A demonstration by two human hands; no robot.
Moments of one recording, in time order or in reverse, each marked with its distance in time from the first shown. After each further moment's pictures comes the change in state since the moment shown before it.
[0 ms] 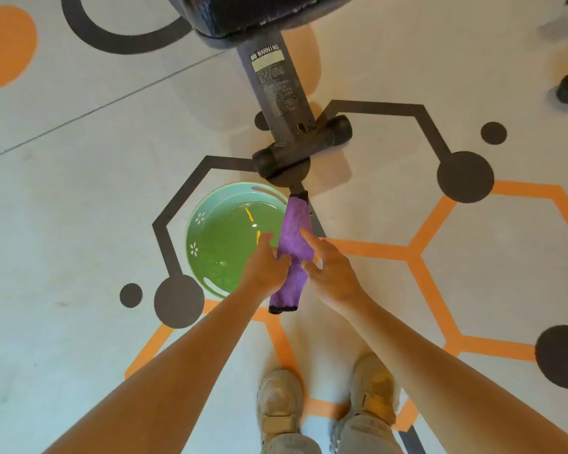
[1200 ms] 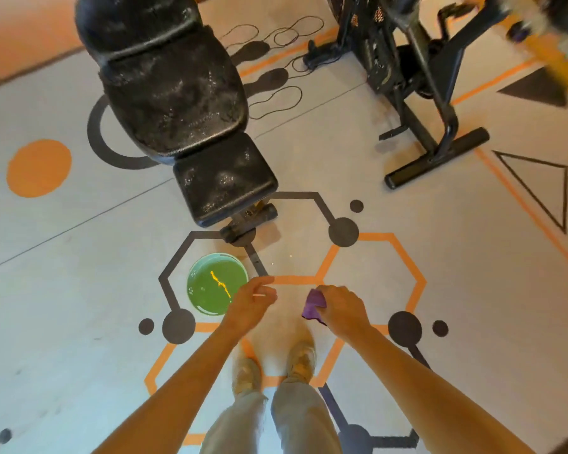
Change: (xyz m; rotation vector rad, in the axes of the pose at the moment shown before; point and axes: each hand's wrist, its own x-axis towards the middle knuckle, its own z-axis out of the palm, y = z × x) left_hand -0.332 0.236 -0.068 -0.097 -0.120 0.183; right_hand -0.282 -0.146 -0.293 -0.461 0.019 0.114
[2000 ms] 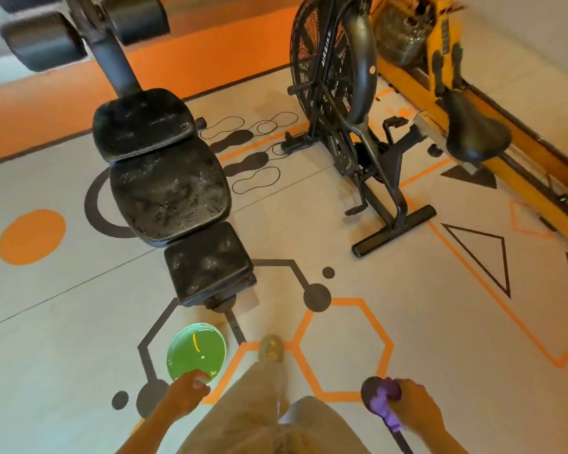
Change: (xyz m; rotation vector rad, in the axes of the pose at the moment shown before) left_hand -0.026 0.012 -0.075 0.430 -0.073 -0.264; right_hand -0.110 0.084 -0.165 0.266 -0.101 0.562
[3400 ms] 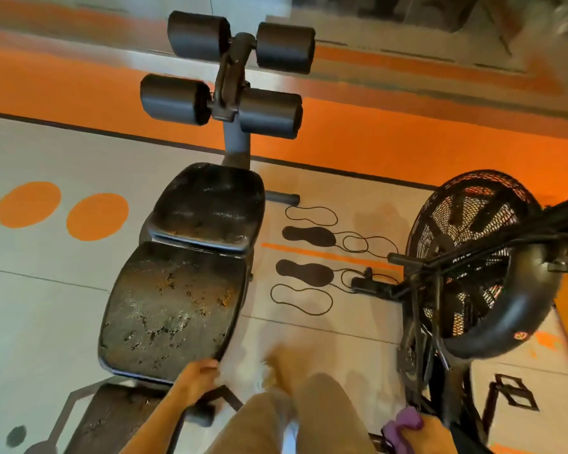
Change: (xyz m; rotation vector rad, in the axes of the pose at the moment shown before) left_hand 0.251 0.414 -0.292 -1.060 0.261 -0.222; right_hand 0.393 -0.496 -0.452 -0.498 -0.185 -0.142
